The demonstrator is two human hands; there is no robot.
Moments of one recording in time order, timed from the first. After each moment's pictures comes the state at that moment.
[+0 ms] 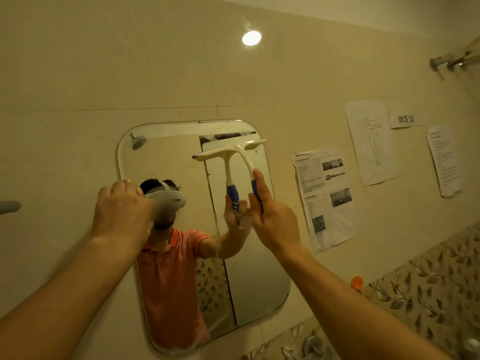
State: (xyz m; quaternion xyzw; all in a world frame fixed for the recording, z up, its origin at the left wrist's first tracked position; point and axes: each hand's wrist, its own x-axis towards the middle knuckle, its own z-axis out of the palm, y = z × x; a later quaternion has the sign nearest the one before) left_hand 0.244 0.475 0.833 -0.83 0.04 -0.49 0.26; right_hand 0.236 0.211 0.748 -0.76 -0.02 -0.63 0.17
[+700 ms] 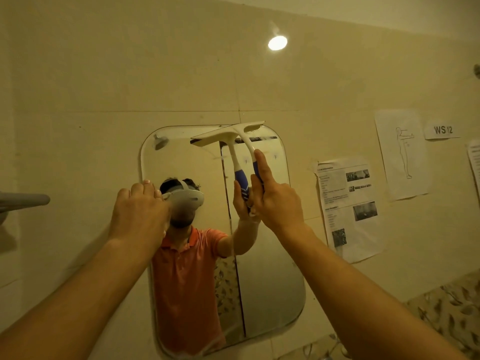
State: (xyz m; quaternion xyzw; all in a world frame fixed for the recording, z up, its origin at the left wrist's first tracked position) left_hand 0.251 0.479 0.831 -0.83 0.02 -0.48 0.28; right_hand 0.257 0.220 0.806 -0.78 -0.03 -0.62 0.10
